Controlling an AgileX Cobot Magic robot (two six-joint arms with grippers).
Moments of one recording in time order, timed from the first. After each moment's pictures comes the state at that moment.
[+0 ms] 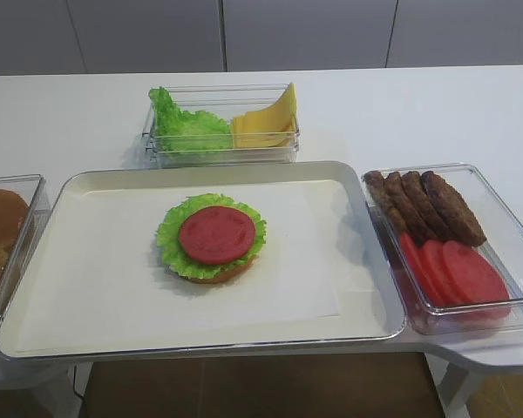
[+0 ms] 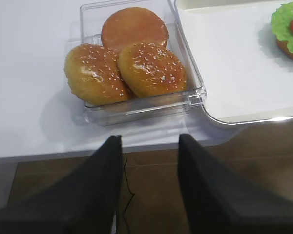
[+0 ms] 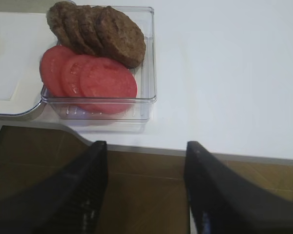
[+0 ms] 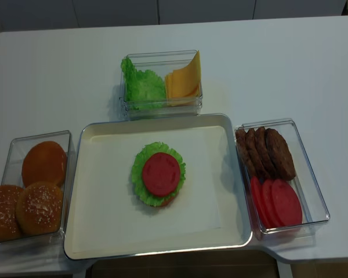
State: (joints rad) left arm -0.01 -0.02 -0.49 0.03 1.18 0.00; right arm 0.04 -0.02 -0.48 0.13 1.14 -0.11
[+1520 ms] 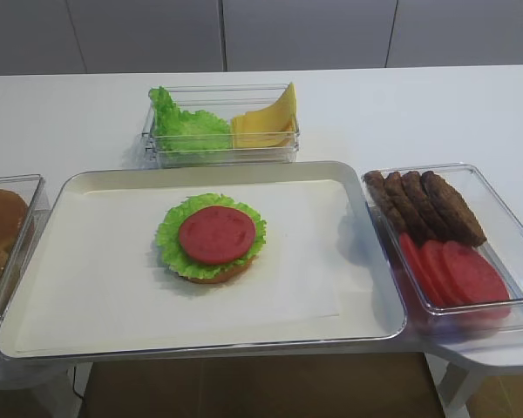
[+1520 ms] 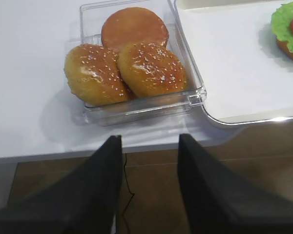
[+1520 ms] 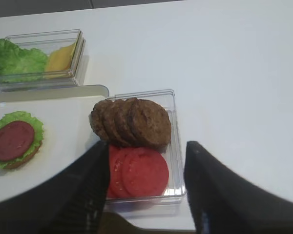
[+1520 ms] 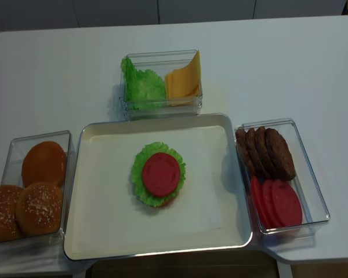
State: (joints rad) left arm -0.01 -0.02 -0.49 0.03 1.18 0.00; right arm 0.04 0.54 -0.97 0.21 1.08 0.00
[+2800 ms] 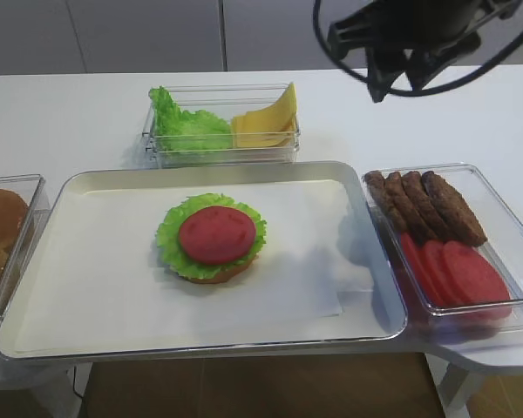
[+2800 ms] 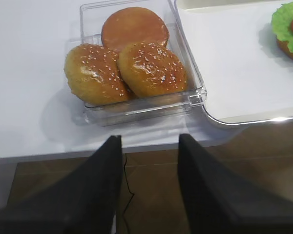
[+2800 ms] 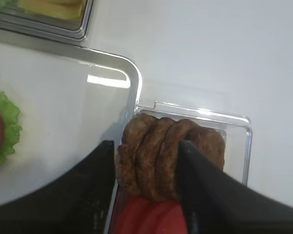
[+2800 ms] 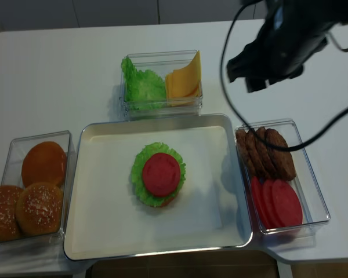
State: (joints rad) left arm -0.01 -0.02 -0.49 0.03 1.18 0.00; right arm 0.55 1.59 -1.55 -0.17 1.18 0.26
